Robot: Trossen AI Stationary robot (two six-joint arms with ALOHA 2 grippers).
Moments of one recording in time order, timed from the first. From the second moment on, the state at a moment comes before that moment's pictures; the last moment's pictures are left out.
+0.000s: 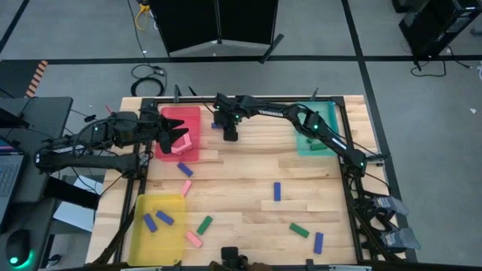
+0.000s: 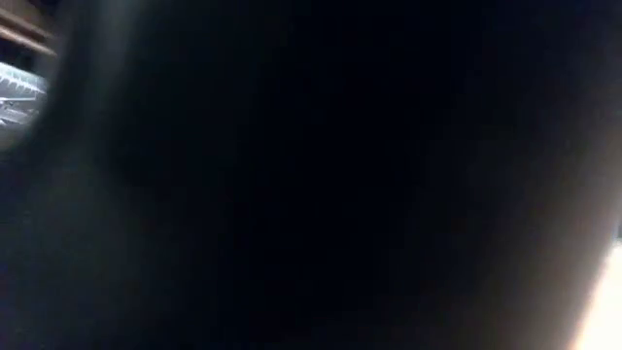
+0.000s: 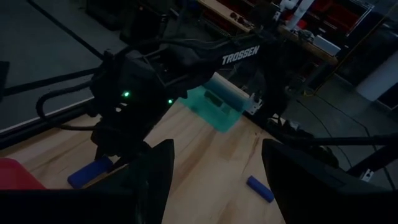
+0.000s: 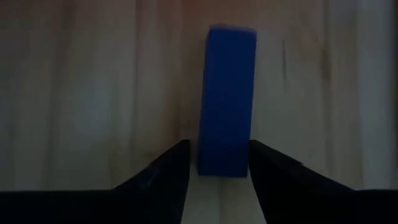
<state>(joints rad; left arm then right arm) 0.14 0.60 0.81 -0.46 -0.23 -0.53 -0.41 2.56 2.23 -0.81 -0.06 -0.41</state>
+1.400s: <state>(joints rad) 0.13 0.60 0.81 -0.45 -0.23 -0.55 -0.41 2.55 2.35 -0.92 -0.07 -0.42</state>
